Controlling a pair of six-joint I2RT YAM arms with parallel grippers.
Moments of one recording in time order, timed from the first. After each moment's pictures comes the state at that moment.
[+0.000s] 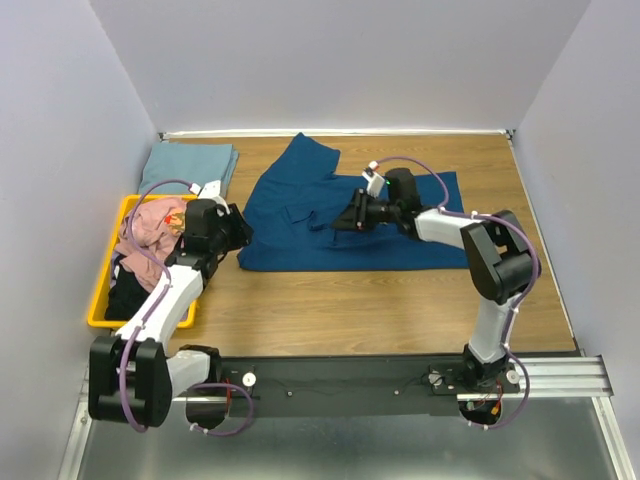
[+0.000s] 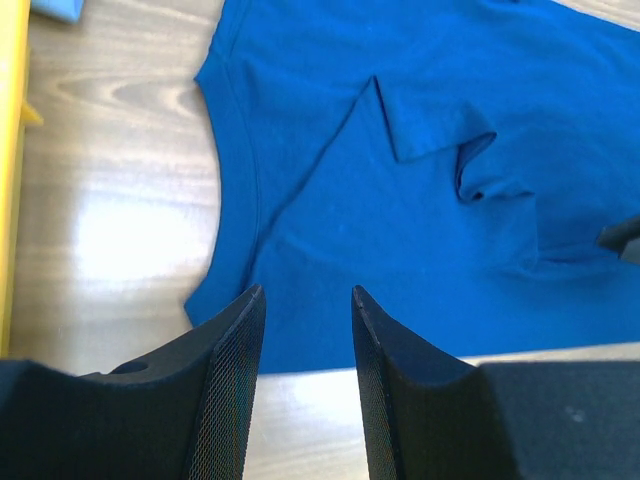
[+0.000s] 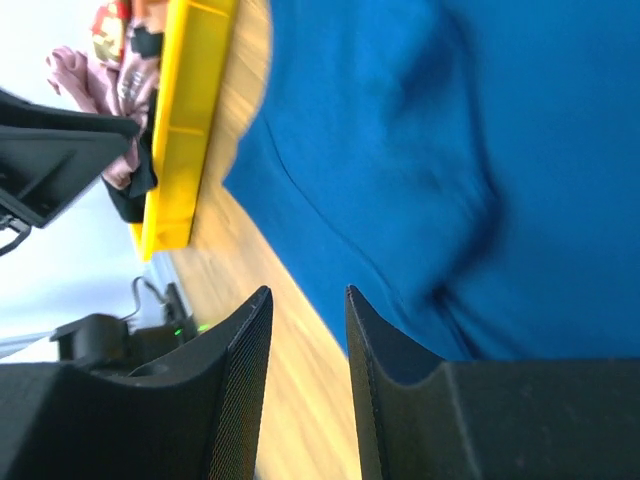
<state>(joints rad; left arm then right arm) -0.12 1.11 0.64 -0.09 0.12 -0.38 0.41 1.90 1.05 0.28 -0.74 0.68</state>
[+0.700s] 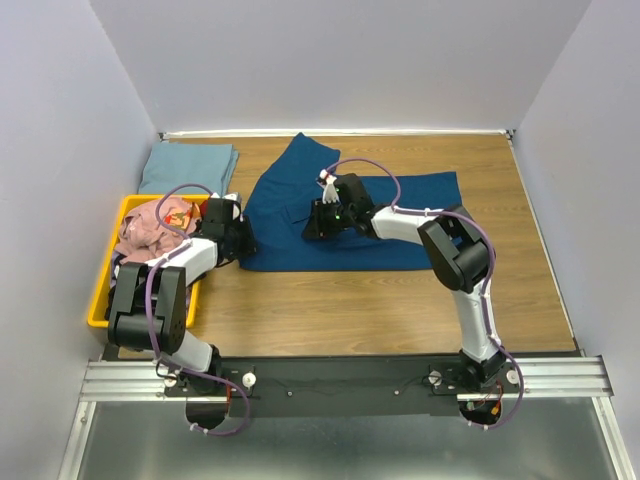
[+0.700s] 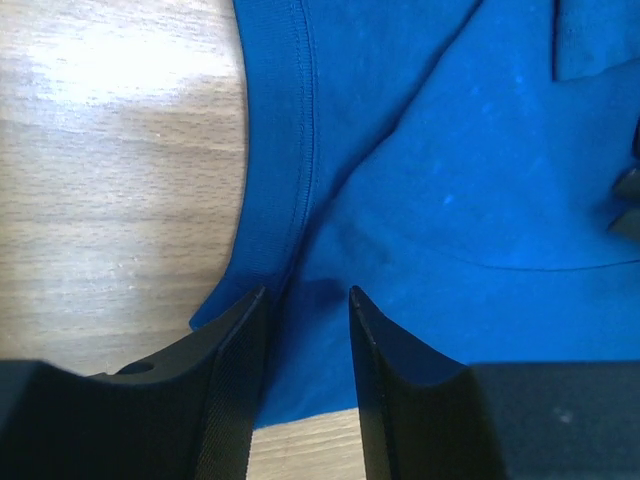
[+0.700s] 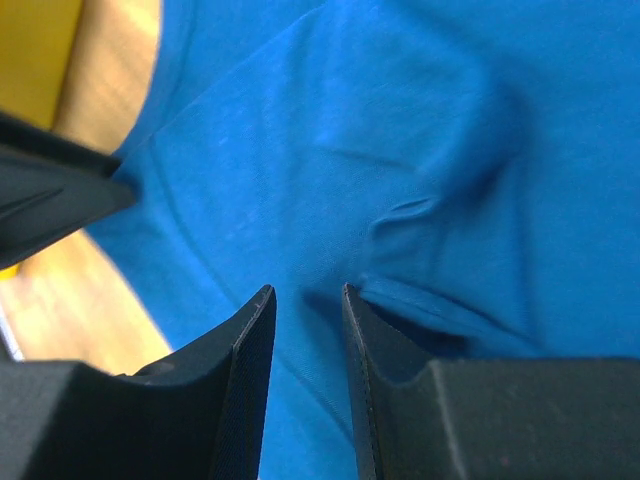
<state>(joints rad) -0.11 1.51 0.73 -0.11 0.14 -0.36 0.64 2.16 1.38 0.12 -0.45 0.42</state>
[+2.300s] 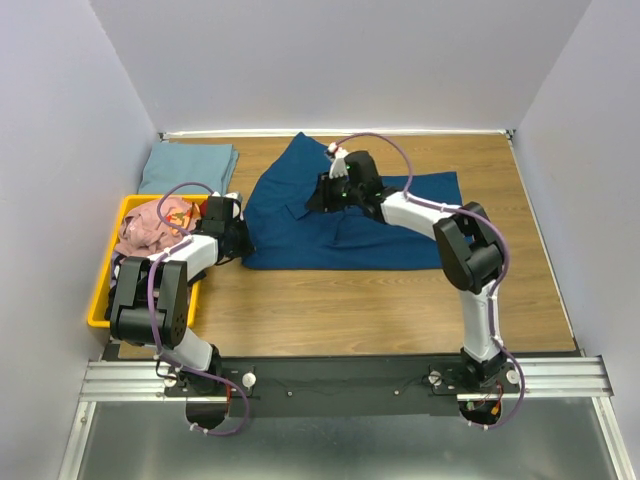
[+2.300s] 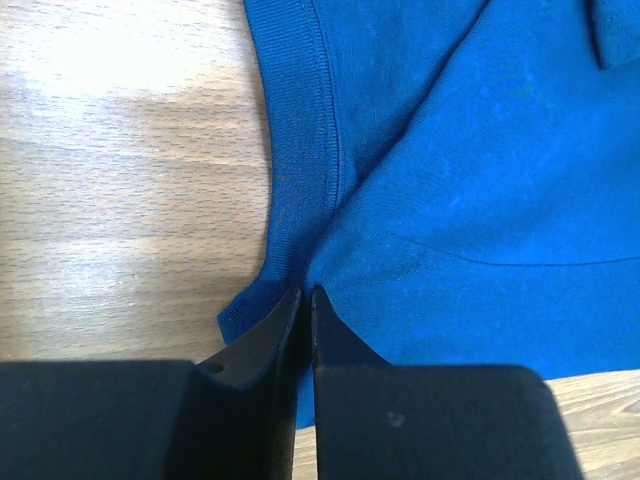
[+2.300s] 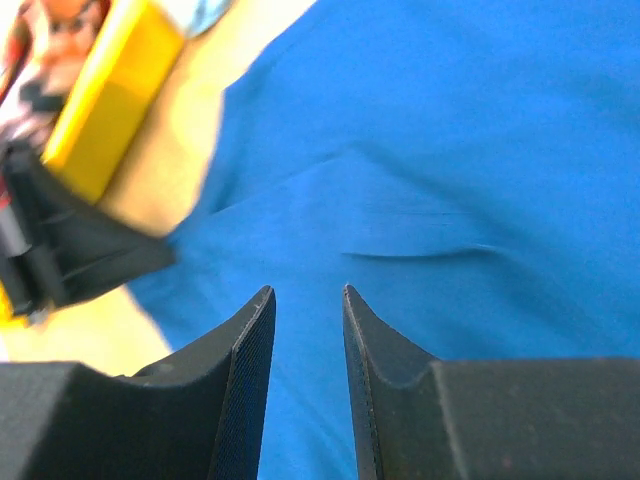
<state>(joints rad) -0.11 1.55 0.75 -0.12 0.15 -0.34 0.56 2.09 1.46 0.12 -0.39 0.36</state>
